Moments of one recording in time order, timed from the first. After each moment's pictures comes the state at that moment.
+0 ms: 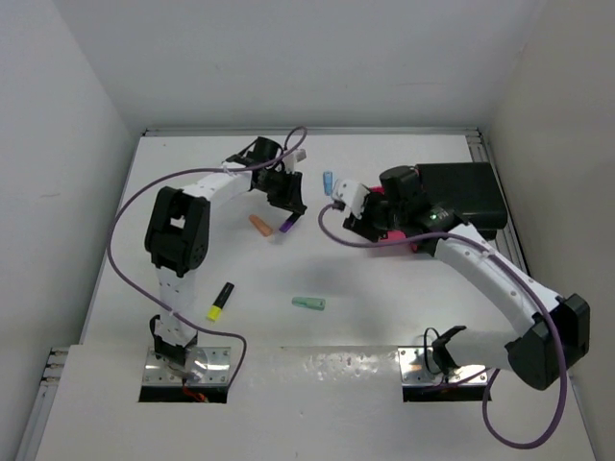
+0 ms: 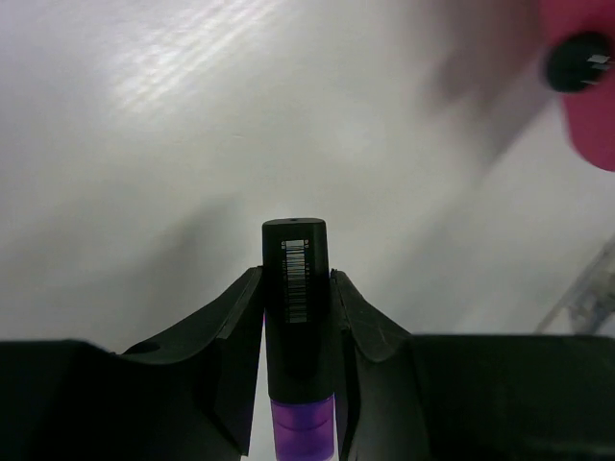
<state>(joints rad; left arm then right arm) -0.37 2.09 1.60 -0.52 0.49 -0.11 0.53 1.25 1.07 -0.52 -0.21 -0.67</state>
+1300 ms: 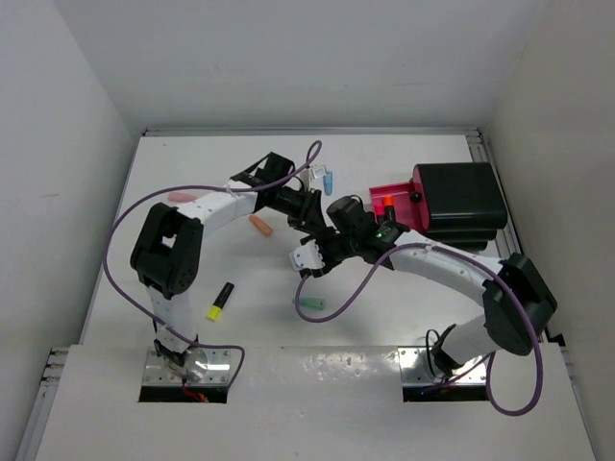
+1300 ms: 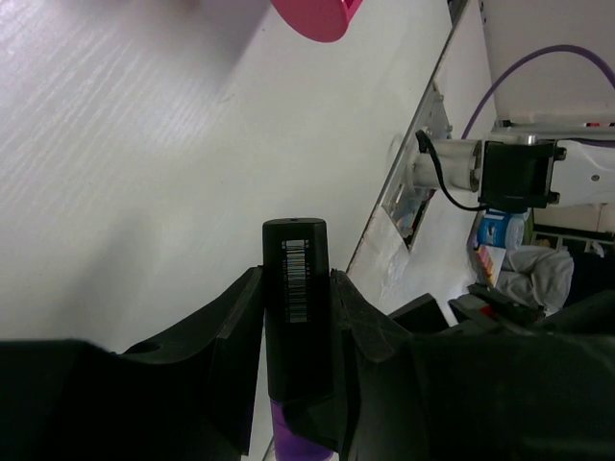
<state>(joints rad) -0.50 1.87 1.37 -0.41 0.90 -0.29 0.79 1.46 0.94 -0.30 -0.42 -1.21</state>
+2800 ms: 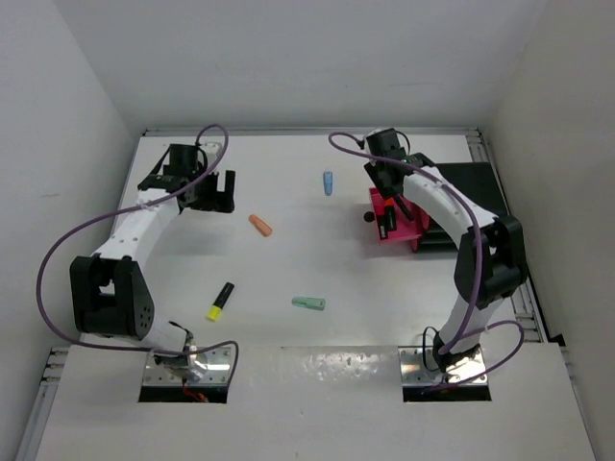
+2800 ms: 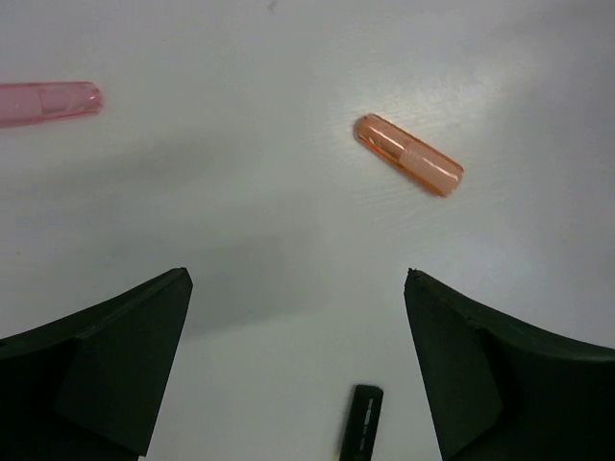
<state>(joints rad) -0.07 1.49 1.19 -0.56 0.10 0.00 0.37 1.76 1.41 -0.60 0.42 -0.26</state>
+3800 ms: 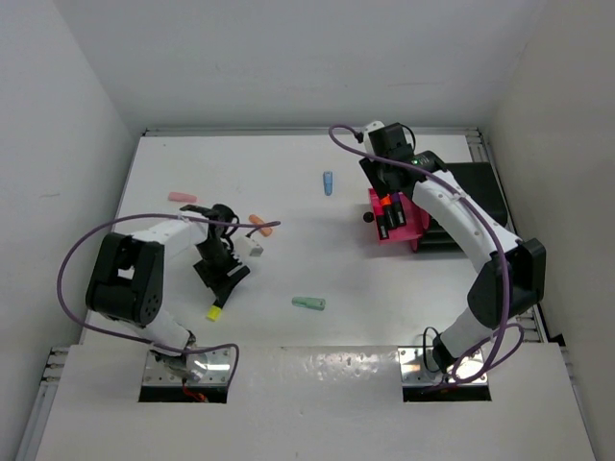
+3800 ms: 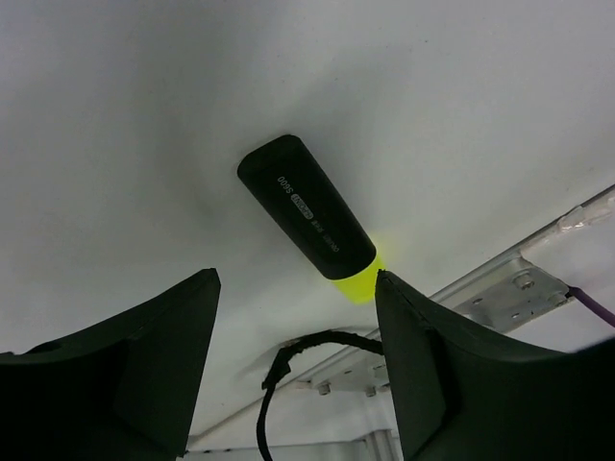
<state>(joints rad) -0.23 1.57 0.90 -0.97 0.15 0.60 0.43 1.62 1.46 -0.71 0.36 -0.21</state>
